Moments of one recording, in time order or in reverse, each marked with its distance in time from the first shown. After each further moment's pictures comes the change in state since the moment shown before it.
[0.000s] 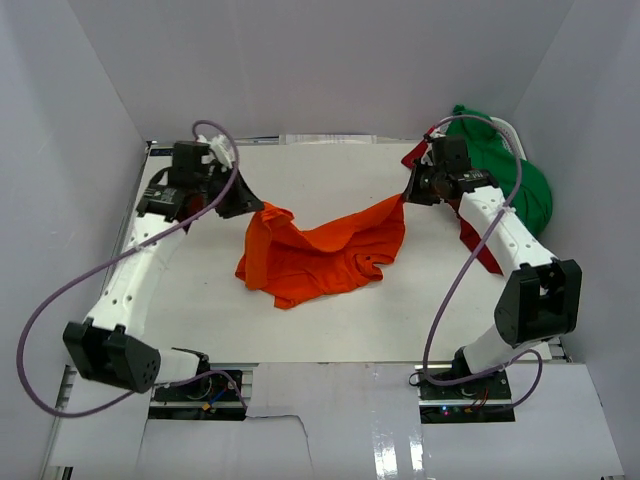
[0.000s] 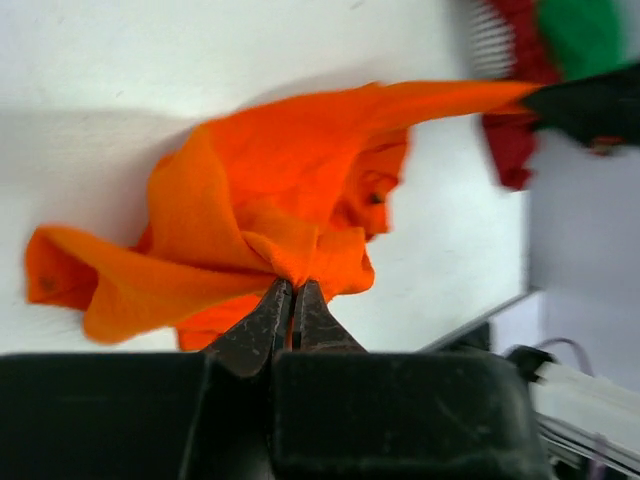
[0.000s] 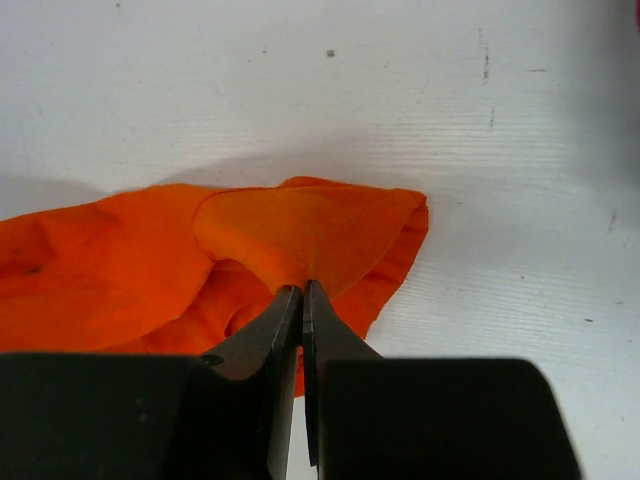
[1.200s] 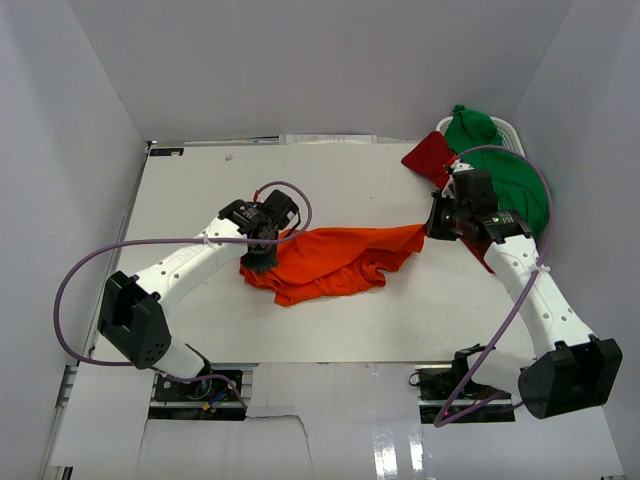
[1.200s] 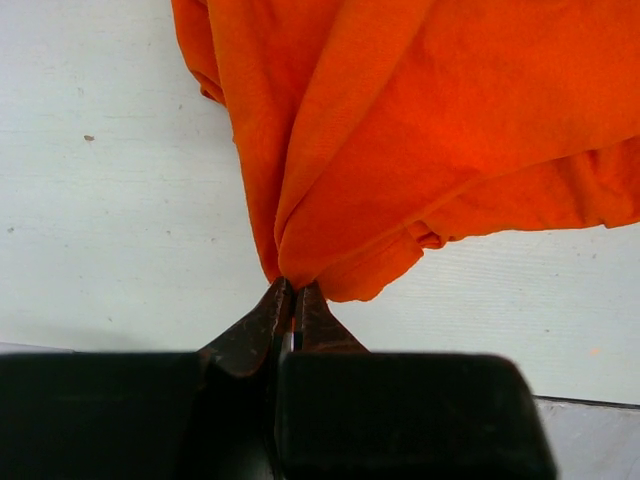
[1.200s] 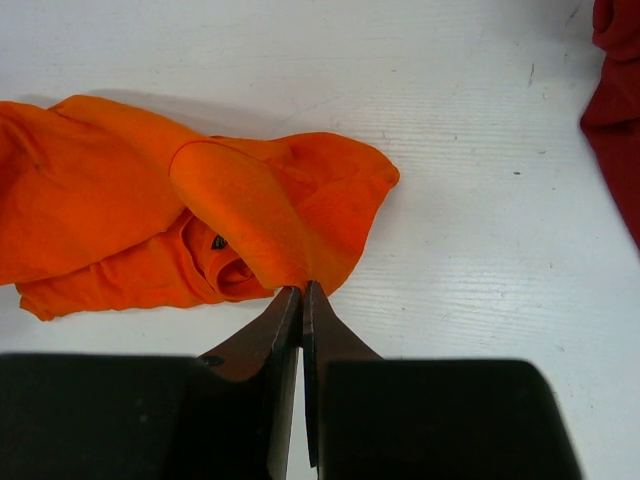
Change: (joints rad) left arm -0.481 0.225 -0.116 -0.359 -0.757 -0.052; right arm 0.000 -0.398 -0.243 -0.159 0.103 -0.048
